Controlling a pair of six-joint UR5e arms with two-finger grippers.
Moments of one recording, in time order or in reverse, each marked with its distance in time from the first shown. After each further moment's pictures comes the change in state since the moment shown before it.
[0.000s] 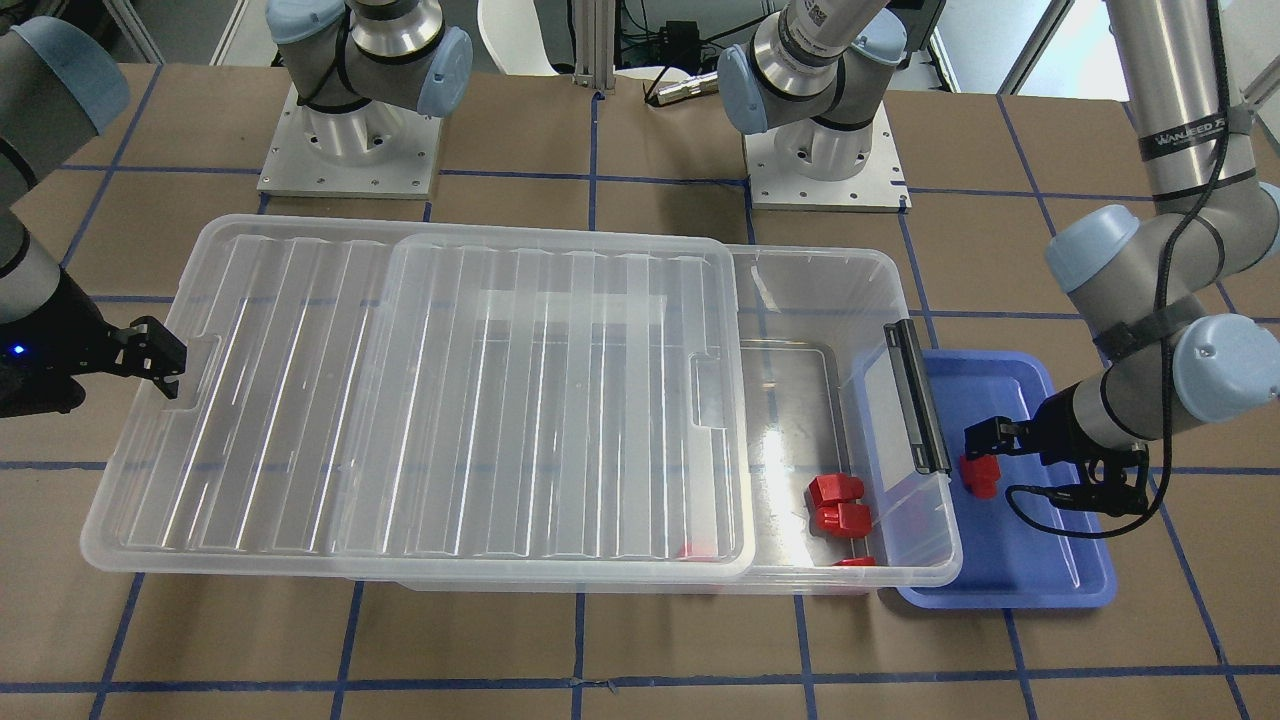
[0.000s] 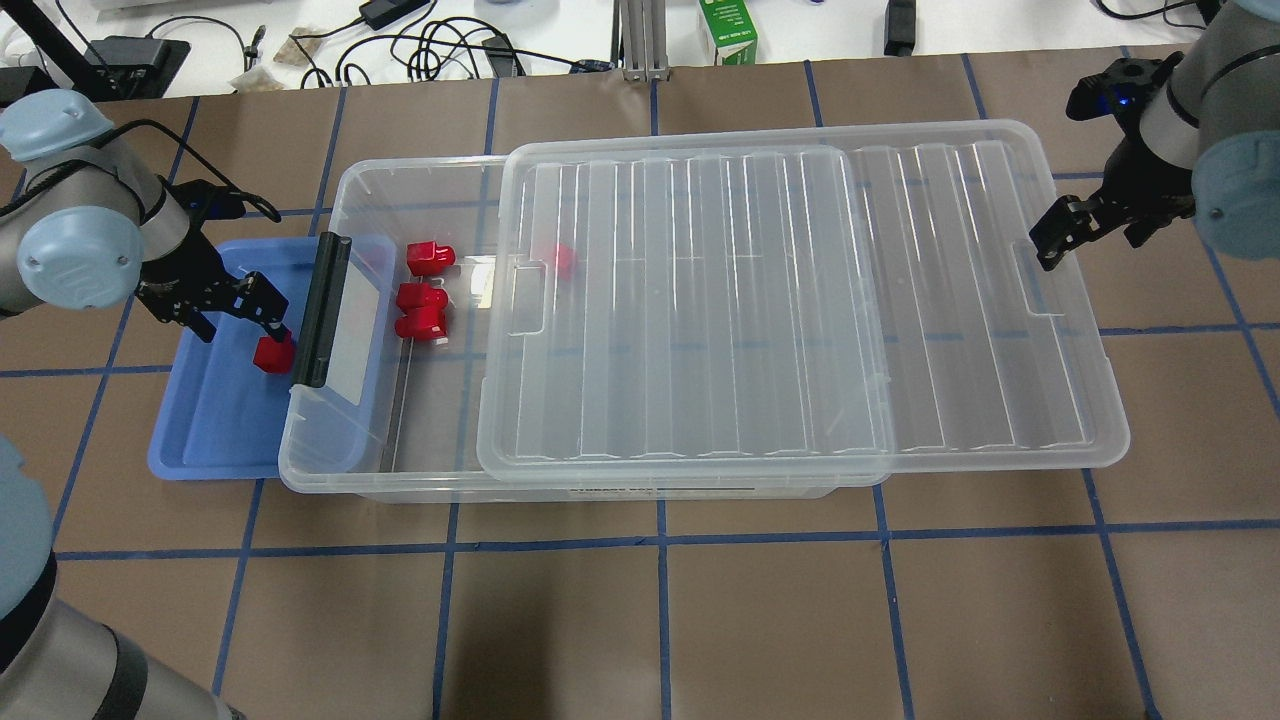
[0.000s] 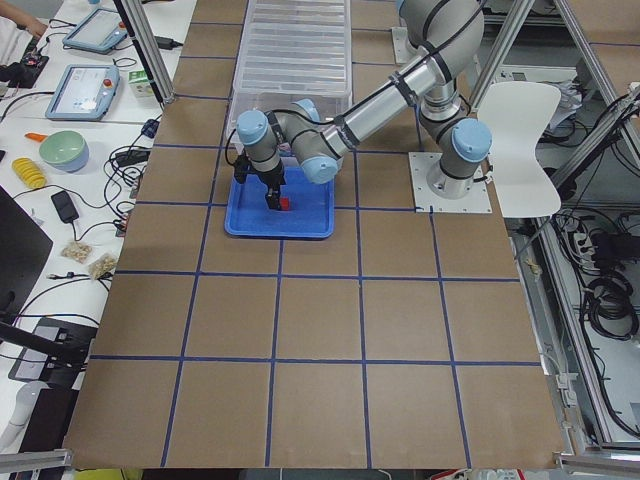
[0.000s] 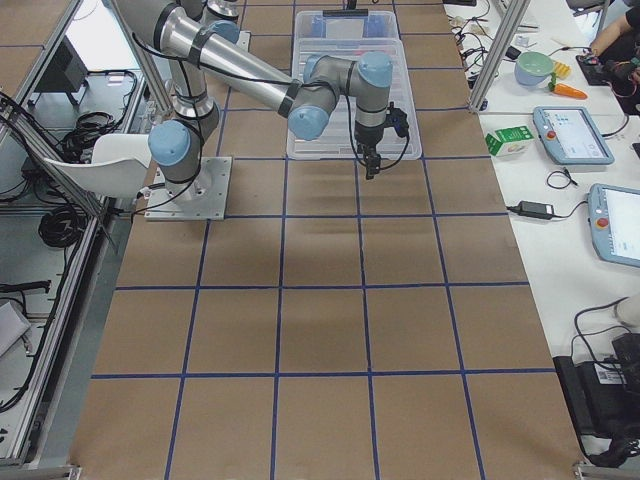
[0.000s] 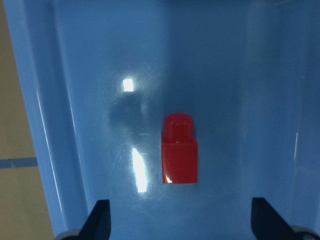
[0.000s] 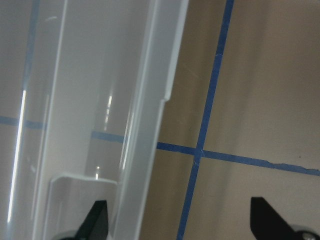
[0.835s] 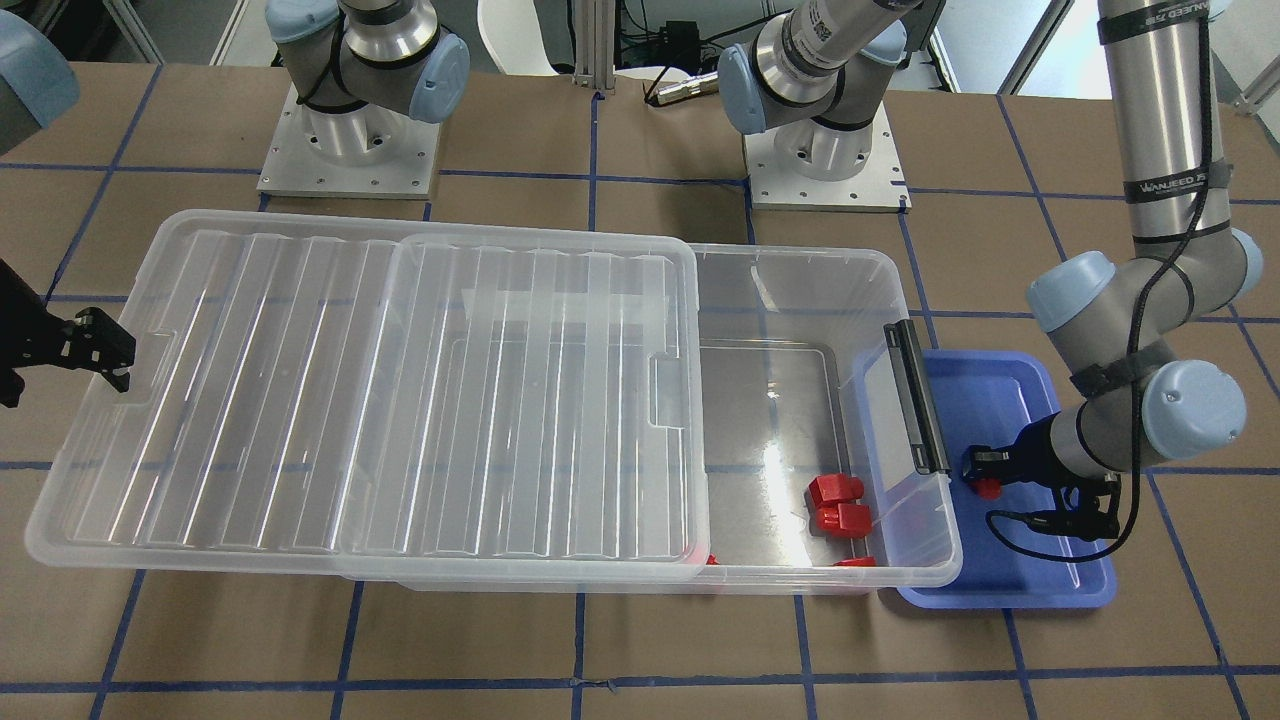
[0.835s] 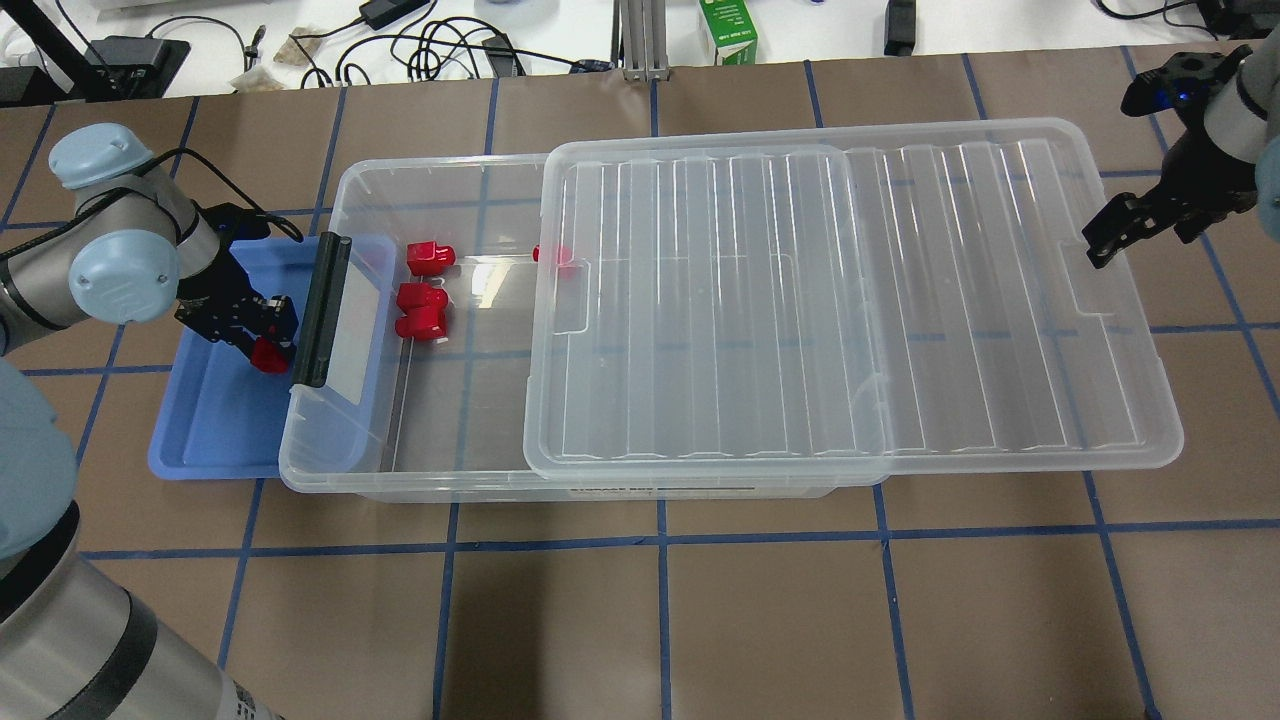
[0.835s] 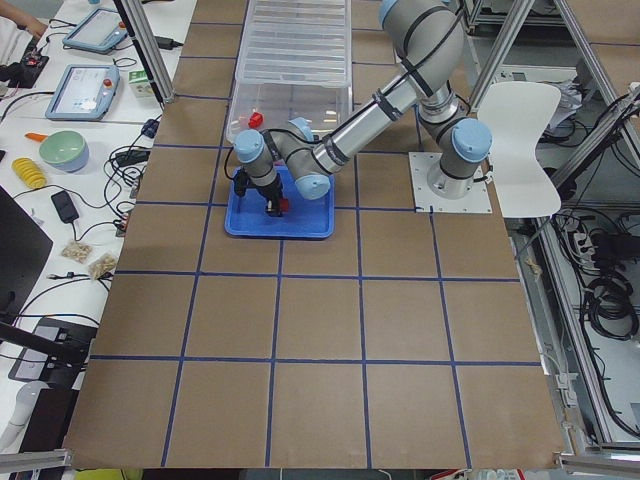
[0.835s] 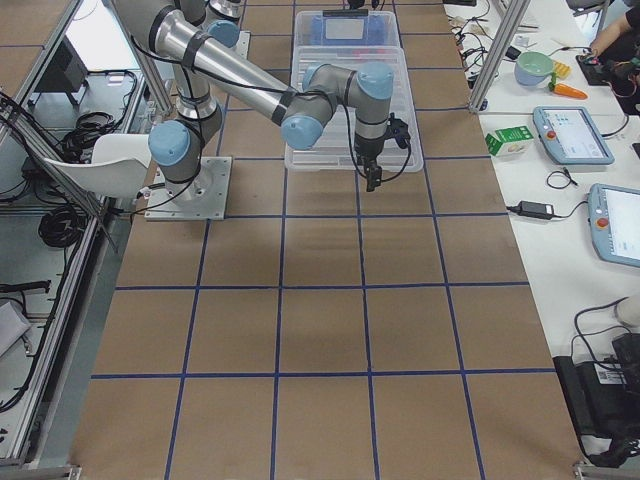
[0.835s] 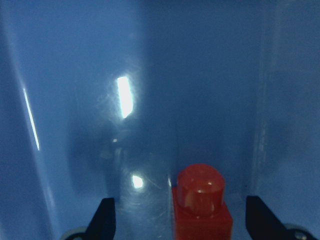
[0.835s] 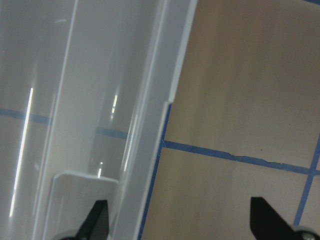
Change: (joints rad) left arm -0.002 -0.072 -0.002 0.052 -0.004 -0.001; right arm -0.069 -0.003 -0.013 0.005 0.002 -0.081
